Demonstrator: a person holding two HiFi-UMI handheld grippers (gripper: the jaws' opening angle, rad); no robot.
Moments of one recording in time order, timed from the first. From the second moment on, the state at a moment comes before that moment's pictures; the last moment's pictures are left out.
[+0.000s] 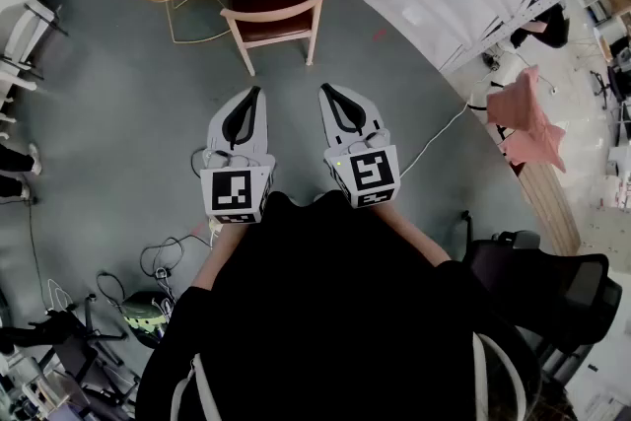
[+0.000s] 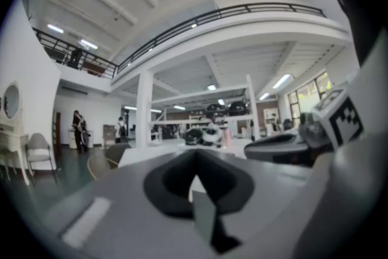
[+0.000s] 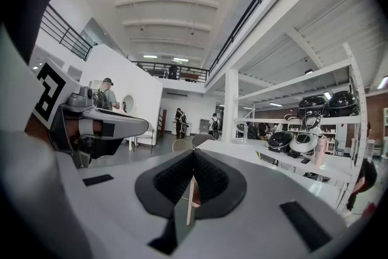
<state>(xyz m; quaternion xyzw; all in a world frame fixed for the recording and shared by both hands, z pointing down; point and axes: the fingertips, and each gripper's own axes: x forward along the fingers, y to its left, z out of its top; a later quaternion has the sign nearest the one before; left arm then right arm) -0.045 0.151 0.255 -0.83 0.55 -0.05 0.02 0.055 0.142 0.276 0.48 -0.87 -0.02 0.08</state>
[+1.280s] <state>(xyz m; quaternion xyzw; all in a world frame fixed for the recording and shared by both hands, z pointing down) -0.096 0.032 0.306 -0.84 0.54 -0.04 0.01 0.021 0.016 0.318 0.48 -0.87 -0.04 0.08</state>
